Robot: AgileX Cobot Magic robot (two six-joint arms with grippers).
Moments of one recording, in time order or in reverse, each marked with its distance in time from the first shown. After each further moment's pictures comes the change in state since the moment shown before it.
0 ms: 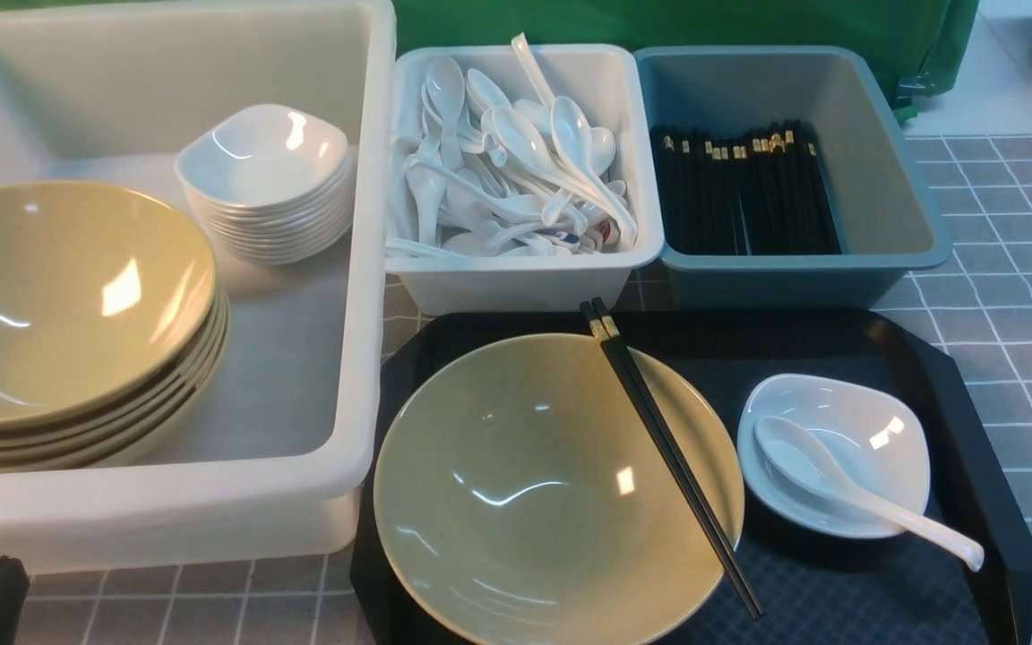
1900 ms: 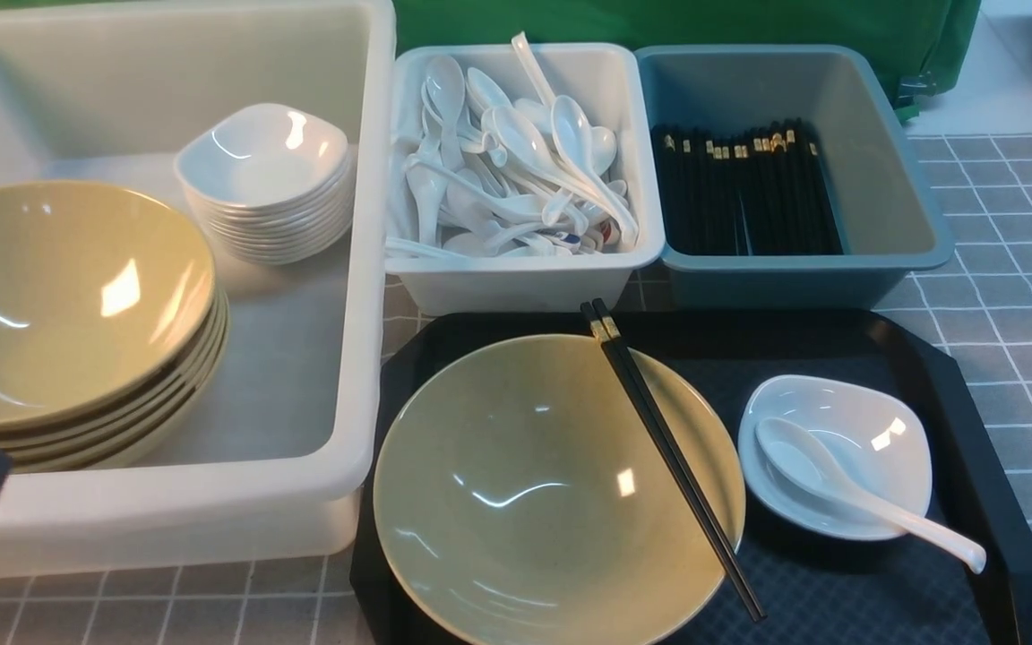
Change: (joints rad) right arm 0.087 0.014 -0.099 0.084 -0.094 0.702; left arm -0.020 0.085 -0.360 -0.669 0.102 0.090
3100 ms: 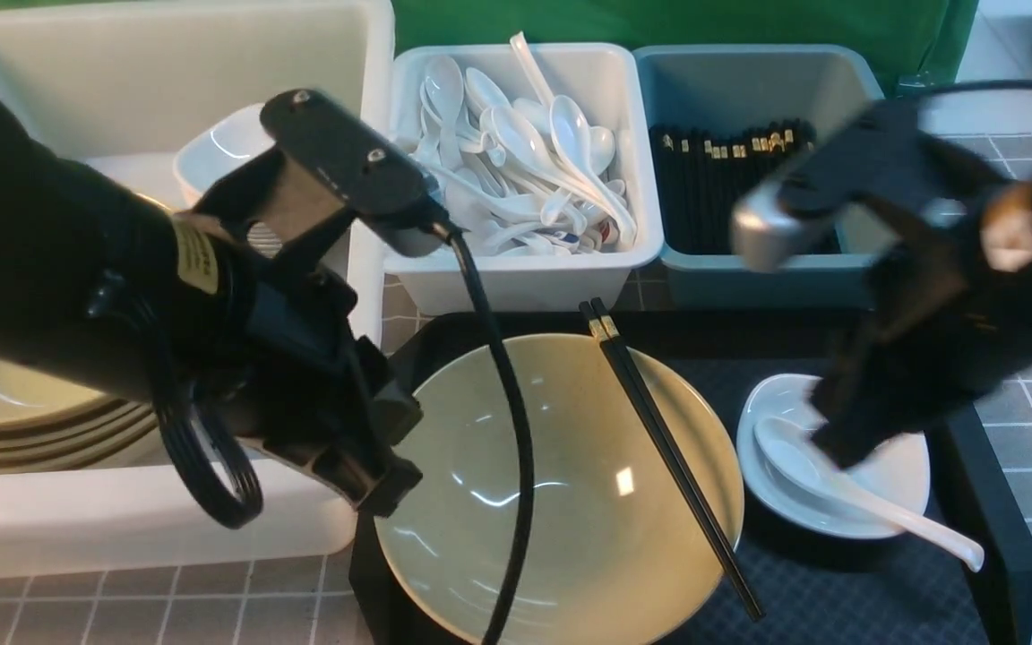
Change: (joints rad) right arm 0.550 1.375 -1.161 0.049 0.880 -0.922; left arm -0.638 1.128 -0.759 0.594 0.575 0.125
